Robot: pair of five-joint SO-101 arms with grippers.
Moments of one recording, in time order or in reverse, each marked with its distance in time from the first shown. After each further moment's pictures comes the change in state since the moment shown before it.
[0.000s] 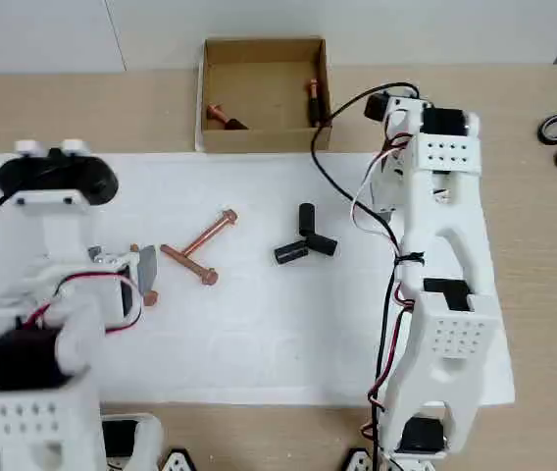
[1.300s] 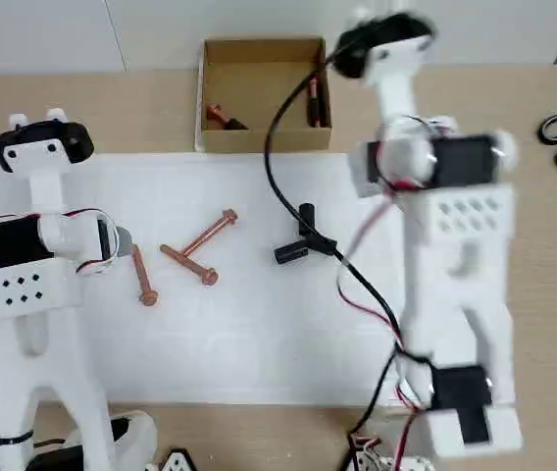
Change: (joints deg) left arm -8.5 27.3 -12.7 3.6 -0.1; right arm -10.2 -35.4 9.1 -0.9 2.0
